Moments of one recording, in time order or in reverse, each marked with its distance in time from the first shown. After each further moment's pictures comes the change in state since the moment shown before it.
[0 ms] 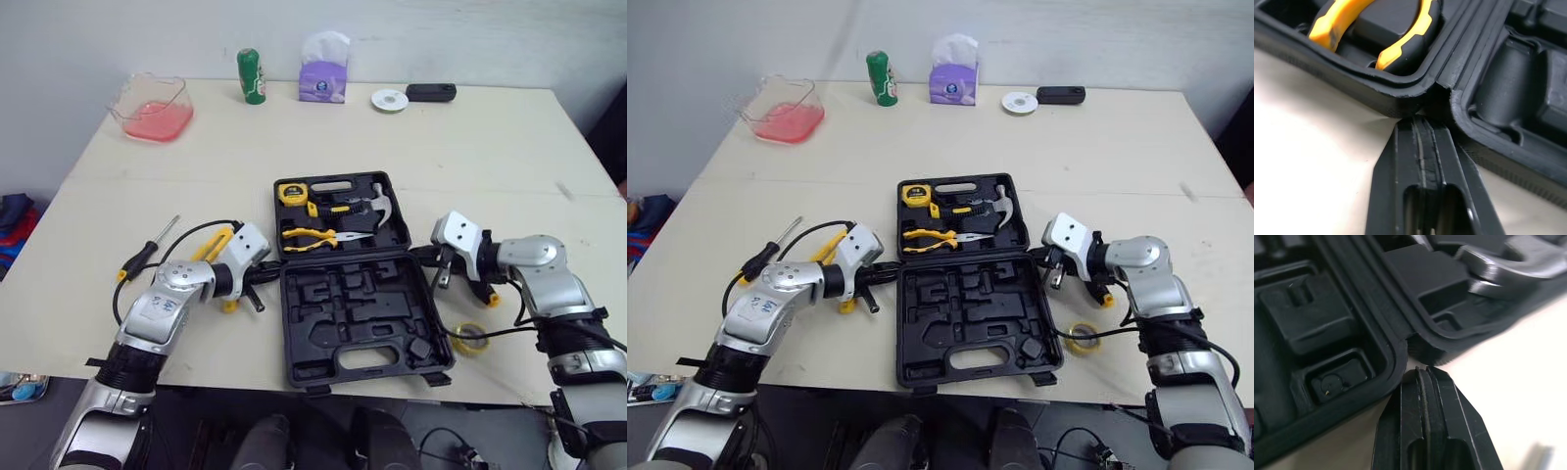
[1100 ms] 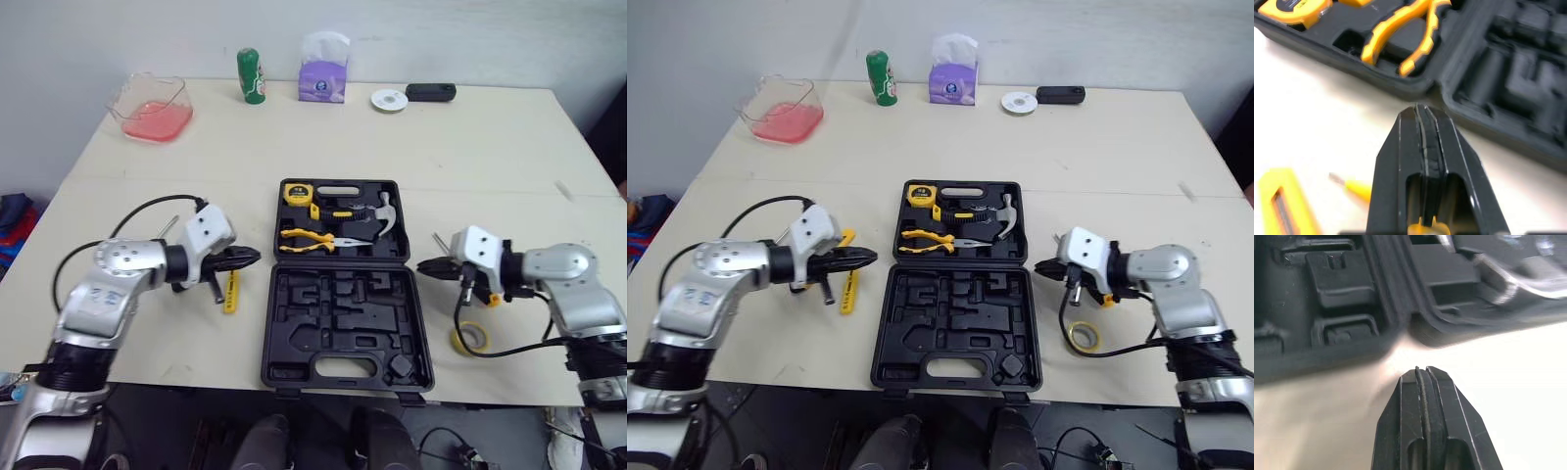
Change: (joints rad) left arm 0.095 0.275 0.181 -0.146 -0.073 -0.070 -0.256; right arm 0.121 -0.149 -0.093 -0.136 0.075 -0.072 0.067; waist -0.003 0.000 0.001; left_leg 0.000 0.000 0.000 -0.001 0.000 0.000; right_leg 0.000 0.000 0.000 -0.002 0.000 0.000
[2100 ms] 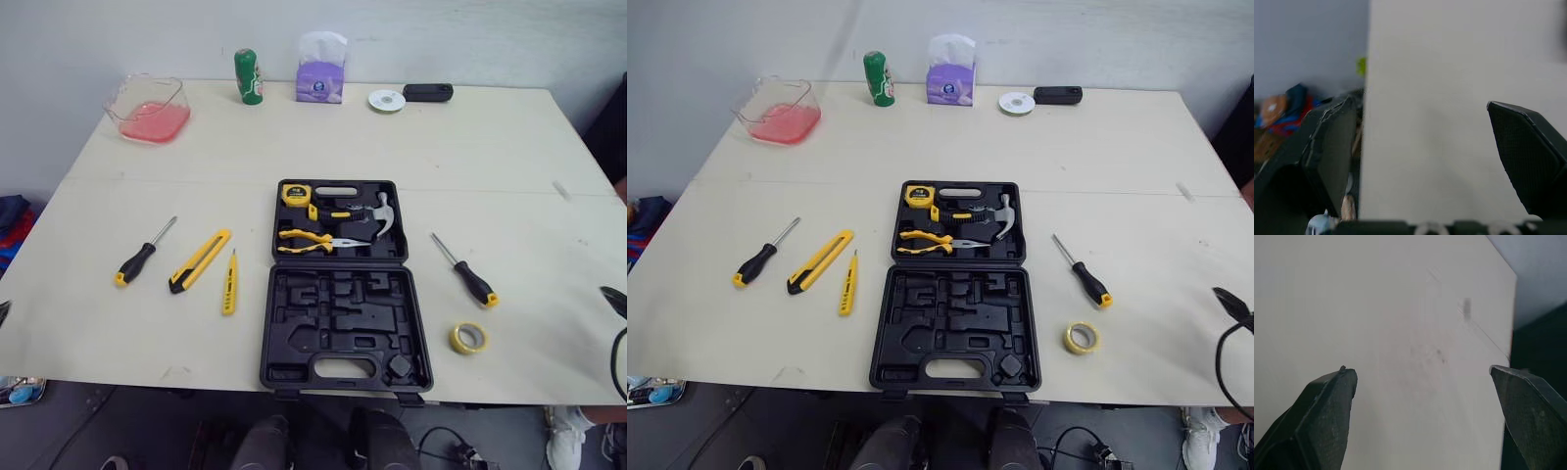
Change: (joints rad) left arm 0.564 0.138 0.899 0.801 -0.034 -0.636 0.145; right arm 0.468 -0.230 -0.594 0.544 0.046 -0.493 -0.365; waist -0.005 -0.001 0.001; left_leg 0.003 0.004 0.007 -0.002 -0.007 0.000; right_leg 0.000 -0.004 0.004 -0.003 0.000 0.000
